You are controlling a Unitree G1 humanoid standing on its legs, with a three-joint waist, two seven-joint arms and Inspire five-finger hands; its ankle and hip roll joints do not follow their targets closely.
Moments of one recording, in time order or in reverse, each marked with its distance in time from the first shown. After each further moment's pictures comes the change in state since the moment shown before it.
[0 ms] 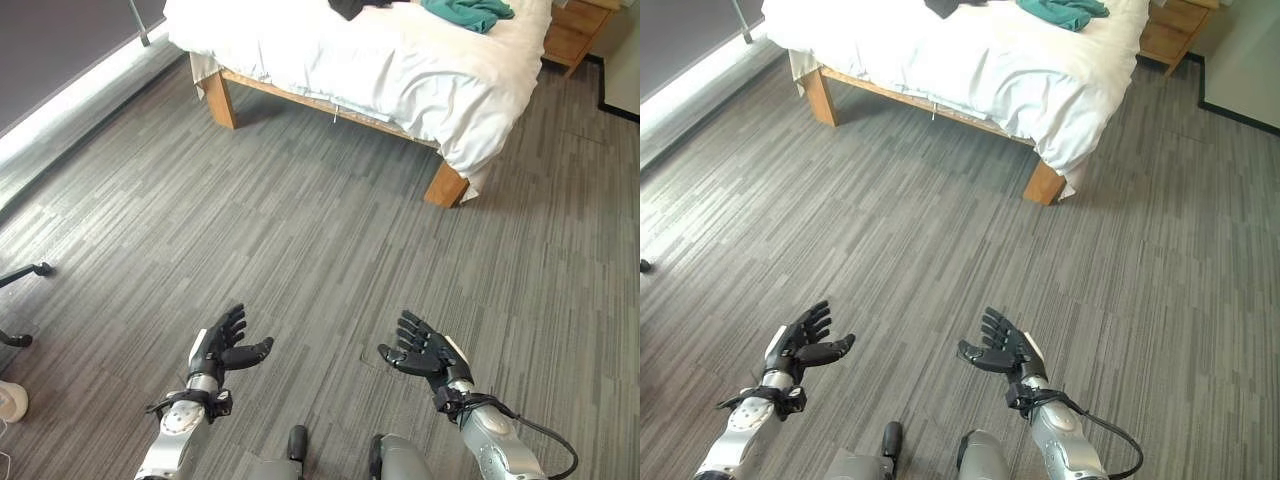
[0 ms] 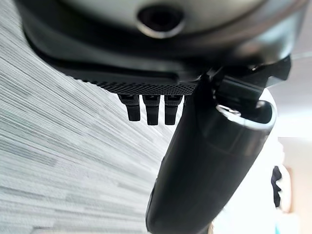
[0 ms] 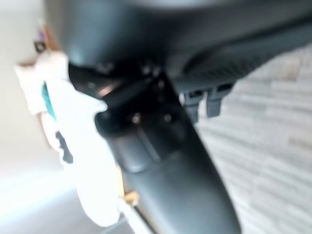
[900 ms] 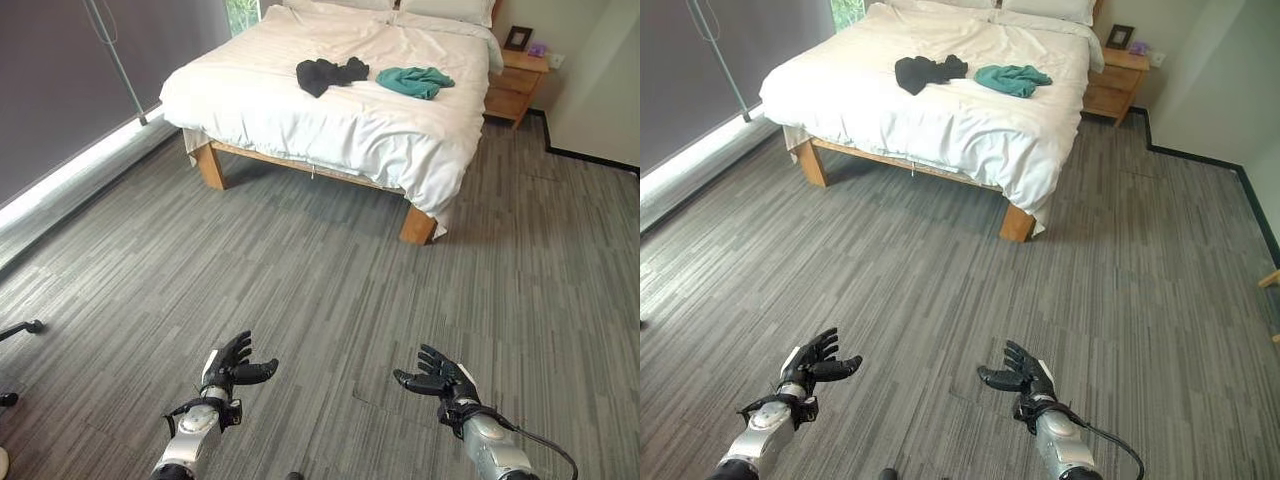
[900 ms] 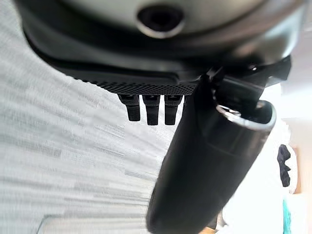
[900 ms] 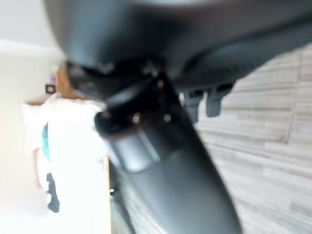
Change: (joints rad) left arm -0.094 -0.097 -0.096 0.287 -0.044 0.017 0.032; right arm -0.148 0.040 -0.037 0.415 -0.102 -0.006 -0.132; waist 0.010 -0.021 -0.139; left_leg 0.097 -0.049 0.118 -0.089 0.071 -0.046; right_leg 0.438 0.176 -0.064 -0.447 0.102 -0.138
